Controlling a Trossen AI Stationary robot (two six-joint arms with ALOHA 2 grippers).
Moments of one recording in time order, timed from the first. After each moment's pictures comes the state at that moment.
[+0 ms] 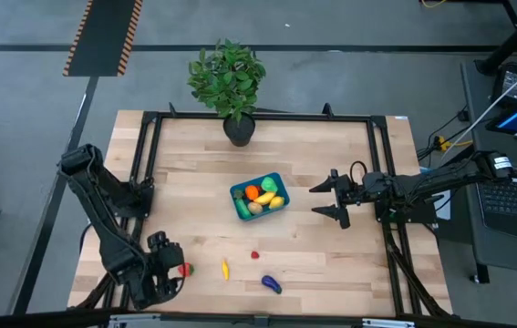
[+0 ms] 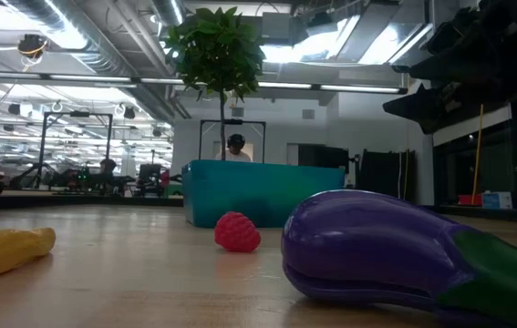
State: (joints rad) left arm -1.02 1.52 1.13 -0.98 -0.38 -1.38; right arm 0.12 0.83 0.15 0.50 0.02 0.28
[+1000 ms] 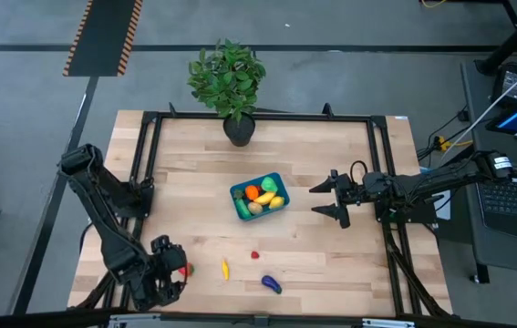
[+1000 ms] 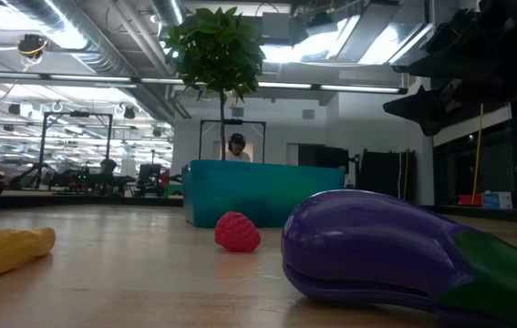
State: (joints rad) left arm -1.00 1.52 1.13 -0.88 -0.38 -1.38; right arm 0.12 0.83 0.15 0.51 0.02 0.34
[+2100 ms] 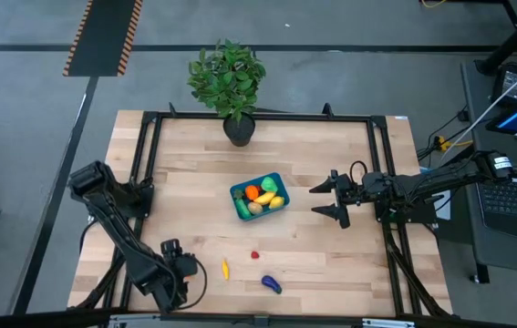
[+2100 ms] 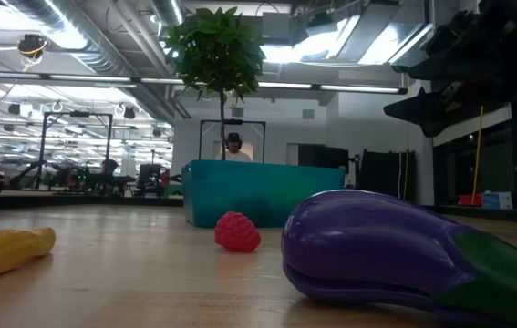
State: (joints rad) left arm -0.94 1.73 1.13 -0.87 -0.25 -1.22; right arm 0.12 0.83 0.15 0.50 0.02 0.34
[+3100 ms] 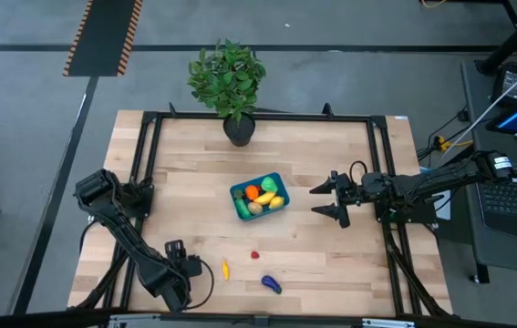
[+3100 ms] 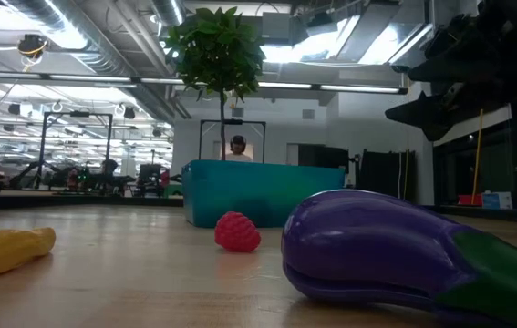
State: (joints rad) left arm -0.91 1.82 1.13 -0.86 -0.20 -1.17; right arm 0.12 0.83 0.15 0.48 0.02 0.39
